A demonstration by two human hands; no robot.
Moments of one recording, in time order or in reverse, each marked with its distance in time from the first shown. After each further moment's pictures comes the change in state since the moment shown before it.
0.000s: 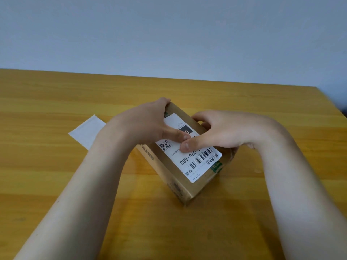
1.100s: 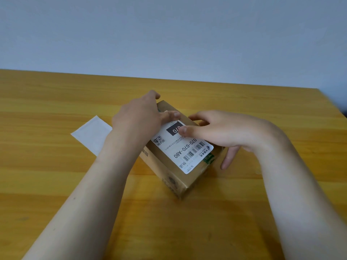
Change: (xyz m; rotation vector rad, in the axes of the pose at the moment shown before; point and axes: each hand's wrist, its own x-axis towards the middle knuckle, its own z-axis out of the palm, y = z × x) left_hand 0.027 -0.020 0.014 -0.025 0.360 -0.144; right_hand -0.004 -0.014 0.009 0.136 0.091 0.129
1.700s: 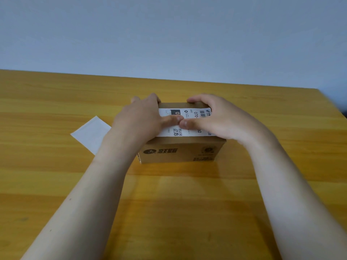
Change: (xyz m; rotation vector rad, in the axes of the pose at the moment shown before) left_hand -0.007 0.005 -0.005 0.105 -0.077 0.020; right_hand 0.024 0.012 -0.007 -0.018 0.280 -0.287
